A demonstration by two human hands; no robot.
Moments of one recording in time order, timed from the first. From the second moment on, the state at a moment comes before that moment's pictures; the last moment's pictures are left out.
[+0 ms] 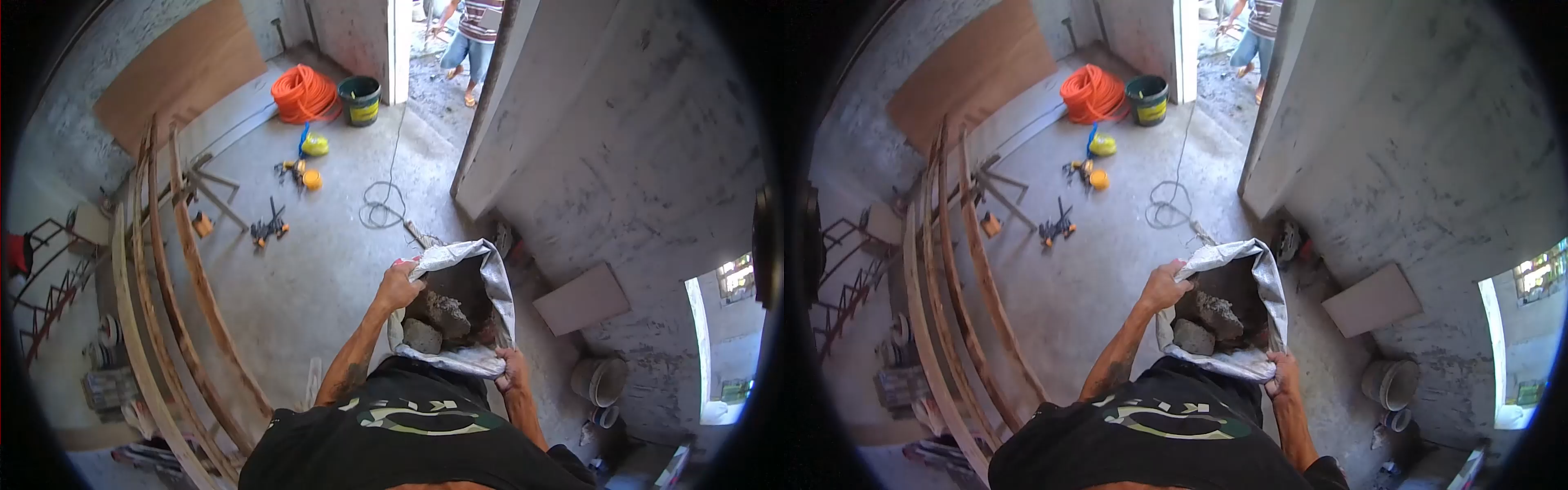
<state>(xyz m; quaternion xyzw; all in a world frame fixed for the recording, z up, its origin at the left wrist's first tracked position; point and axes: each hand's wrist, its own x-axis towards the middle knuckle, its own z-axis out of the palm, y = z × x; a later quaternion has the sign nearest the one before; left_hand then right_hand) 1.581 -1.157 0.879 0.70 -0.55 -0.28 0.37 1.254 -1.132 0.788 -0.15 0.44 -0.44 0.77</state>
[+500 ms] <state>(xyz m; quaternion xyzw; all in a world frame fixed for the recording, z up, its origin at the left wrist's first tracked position) 1.552 -1.173 0.930 0.73 -0.58 -0.28 0.24 1.232 -1.133 0.822 -0.14 0.48 -0.44 0.75</state>
